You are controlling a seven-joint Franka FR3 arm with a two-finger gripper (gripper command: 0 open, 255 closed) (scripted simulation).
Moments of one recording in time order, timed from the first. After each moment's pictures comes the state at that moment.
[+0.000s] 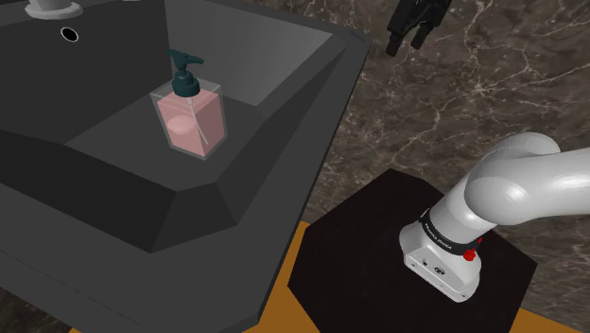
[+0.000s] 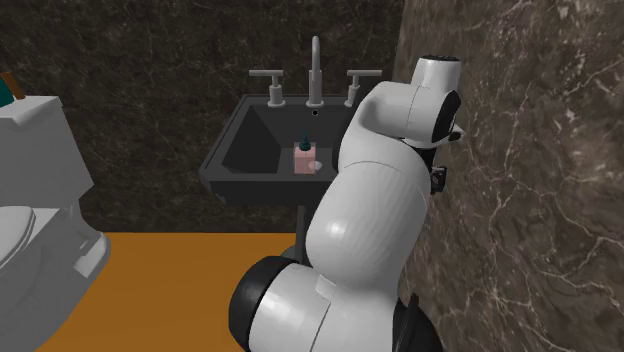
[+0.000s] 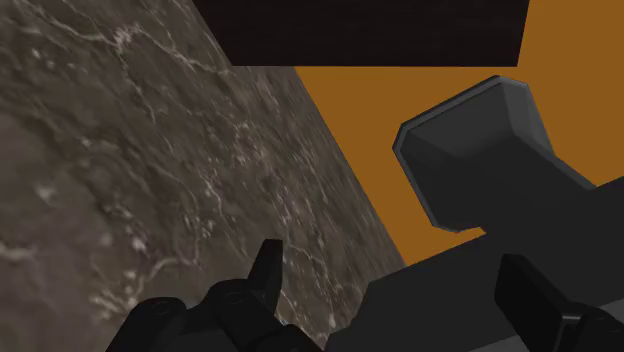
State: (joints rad) arm 0.02 -0.82 0.02 -2.35 0.00 1.59 0.06
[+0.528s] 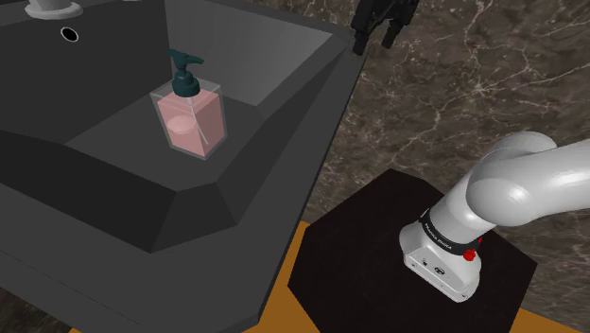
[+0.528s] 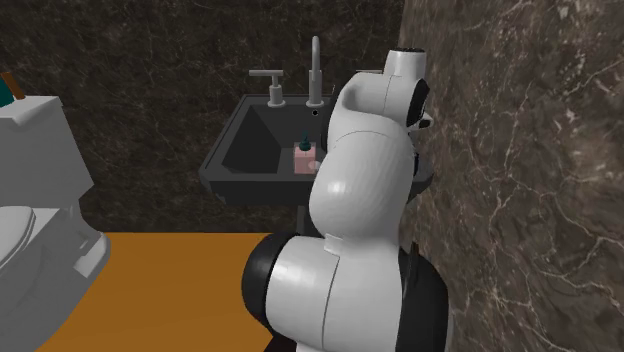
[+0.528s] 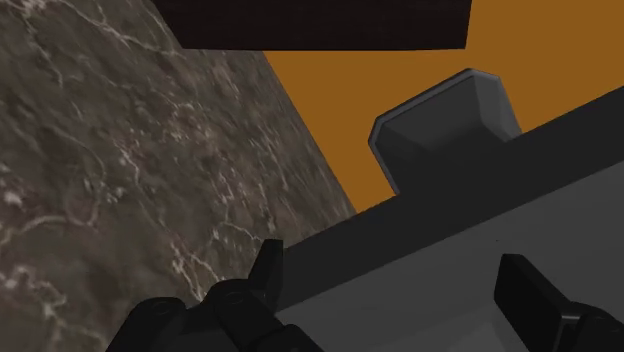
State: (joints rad) arm 0.05 -0.70 0.13 -2.27 0.07 1.63 0.19
